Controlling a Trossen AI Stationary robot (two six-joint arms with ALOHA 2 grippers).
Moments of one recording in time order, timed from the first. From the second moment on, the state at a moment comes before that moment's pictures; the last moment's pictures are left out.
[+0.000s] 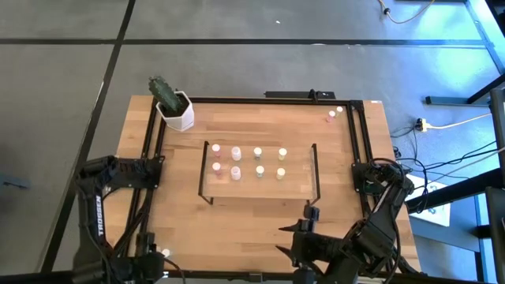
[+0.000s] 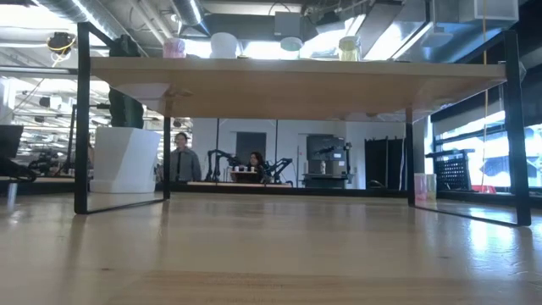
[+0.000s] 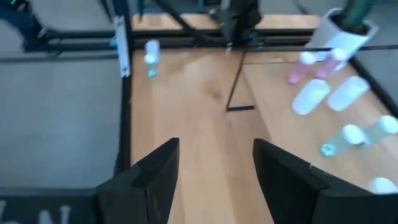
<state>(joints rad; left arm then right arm) -1.27 1.85 1.80 -1.39 -0.42 -1.36 0.85 2.03 2.35 -1.29 0.78 0.74</state>
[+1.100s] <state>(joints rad) -1.27 1.85 1.39 -1.13 -0.32 -1.52 0.85 2.03 2.35 -1.12 0.52 0.44</state>
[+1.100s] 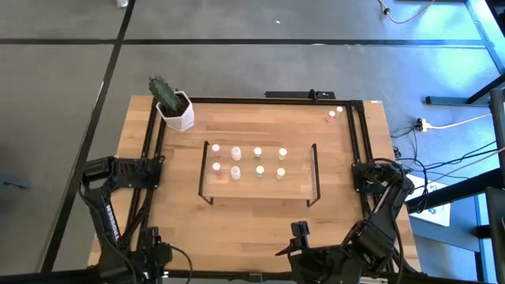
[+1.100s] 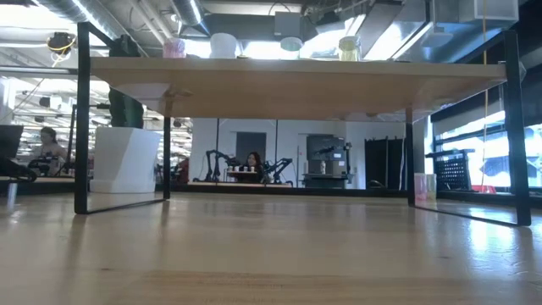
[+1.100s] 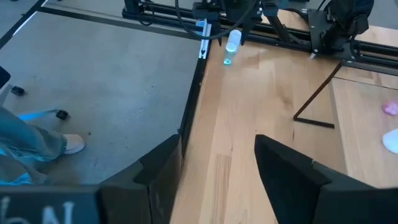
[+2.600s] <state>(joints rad) -1.26 1.85 1.28 -1.01 -0.32 -1.54 0.85 2.03 2.35 -1.12 0.52 0.47</state>
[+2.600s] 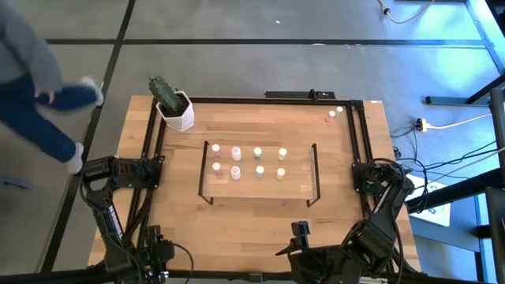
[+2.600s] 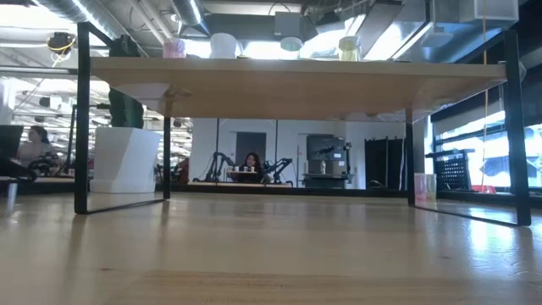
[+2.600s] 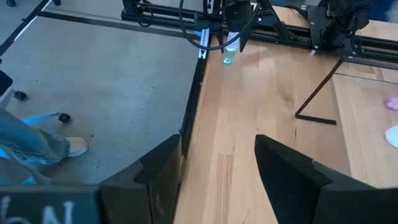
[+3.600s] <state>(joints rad) -1.18 1.85 1.37 -1.03 -0.29 -1.53 0.86 2.03 2.35 -1.12 0.52 0.46</state>
